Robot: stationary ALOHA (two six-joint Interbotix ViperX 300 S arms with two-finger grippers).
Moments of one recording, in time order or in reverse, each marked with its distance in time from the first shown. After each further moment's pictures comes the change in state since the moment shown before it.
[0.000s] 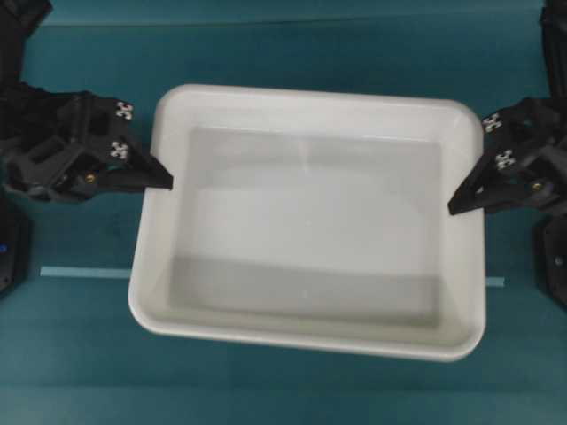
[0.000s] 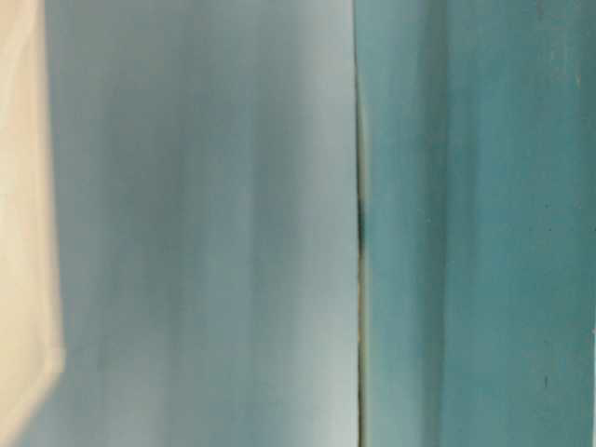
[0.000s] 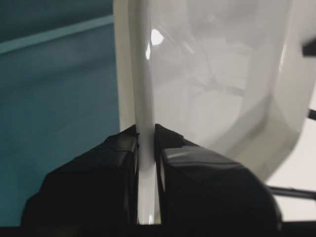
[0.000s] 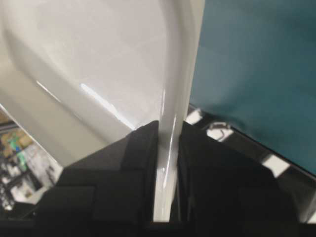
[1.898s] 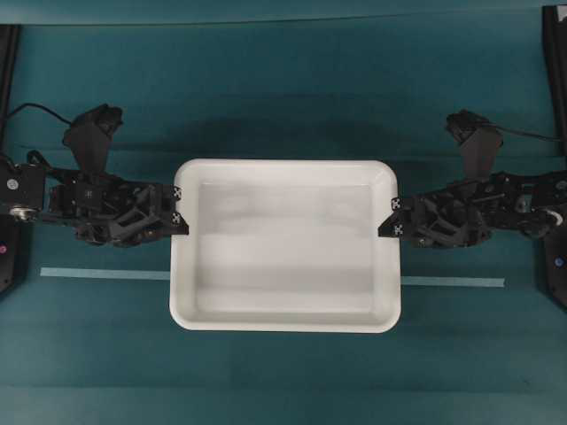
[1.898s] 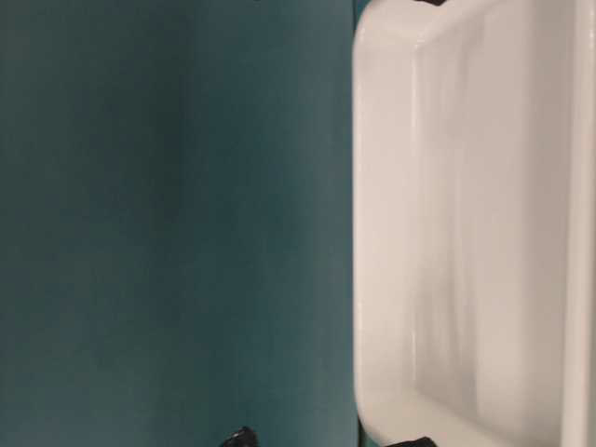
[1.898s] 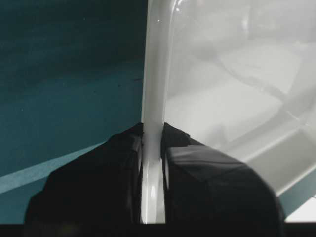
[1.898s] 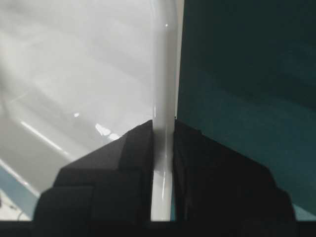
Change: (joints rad) left arm 0.072 0.282 0.522 0.003 -0.462 -0.011; right arm 0.048 0.371 0.568 0.012 -0.854 -0.264
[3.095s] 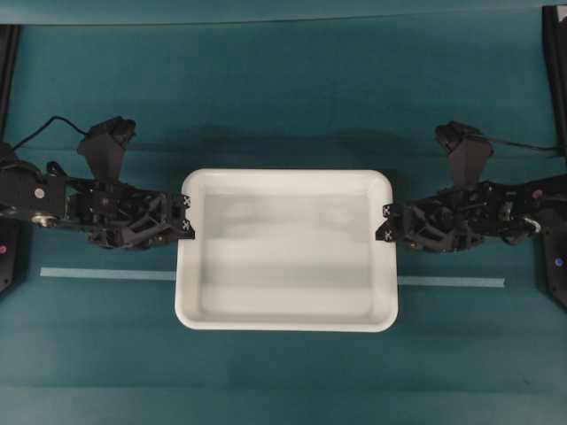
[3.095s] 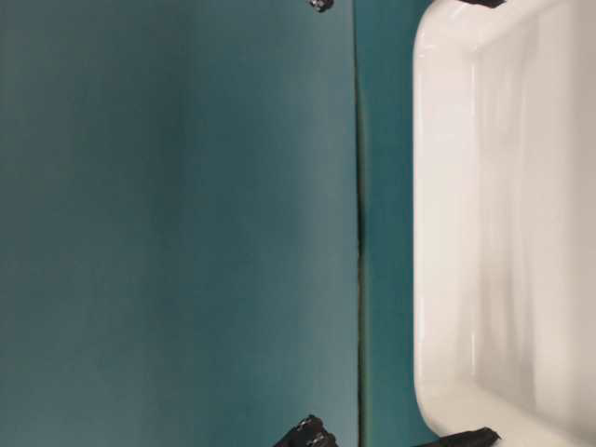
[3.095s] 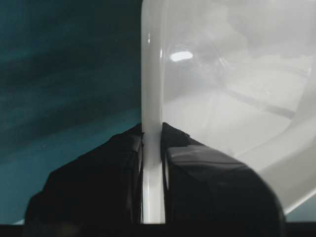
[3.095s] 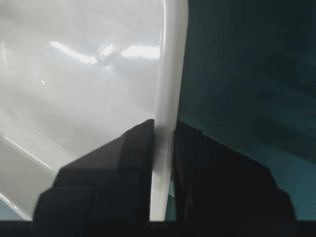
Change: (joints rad) left arm 0.011 0.138 0.032 0.000 -0.172 0.040; right arm 0.009 0.127 0.006 0.002 -0.060 0.003
